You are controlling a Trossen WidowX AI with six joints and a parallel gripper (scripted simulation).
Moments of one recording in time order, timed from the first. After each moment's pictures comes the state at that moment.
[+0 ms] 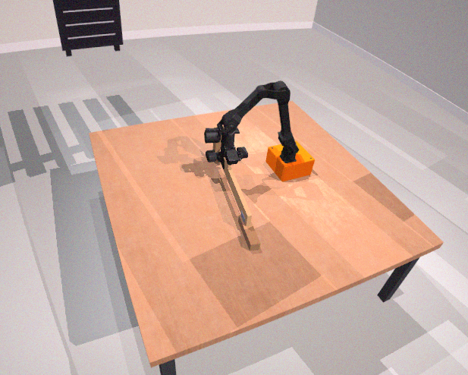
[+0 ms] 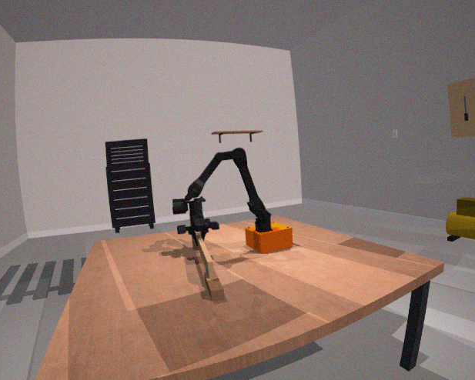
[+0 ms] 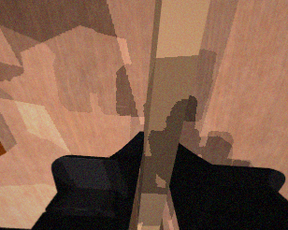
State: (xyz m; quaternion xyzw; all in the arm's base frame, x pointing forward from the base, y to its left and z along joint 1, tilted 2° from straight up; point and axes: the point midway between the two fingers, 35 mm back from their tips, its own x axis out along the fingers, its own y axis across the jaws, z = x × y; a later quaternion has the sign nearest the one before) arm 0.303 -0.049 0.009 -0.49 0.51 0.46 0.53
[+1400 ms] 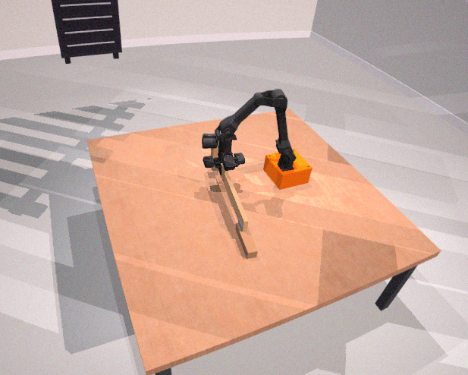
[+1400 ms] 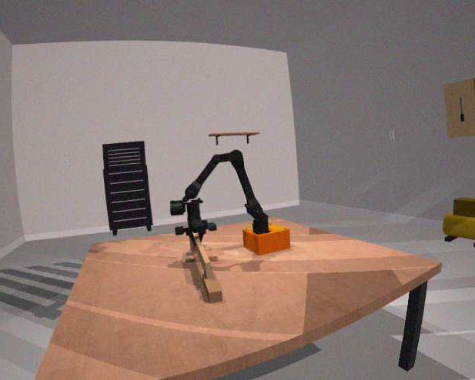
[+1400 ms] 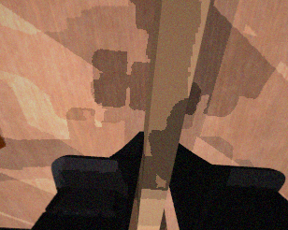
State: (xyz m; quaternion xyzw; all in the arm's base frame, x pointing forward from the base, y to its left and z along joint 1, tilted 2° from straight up) arm 0.300 -0.062 0.010 -0.49 0.51 0.46 0.53
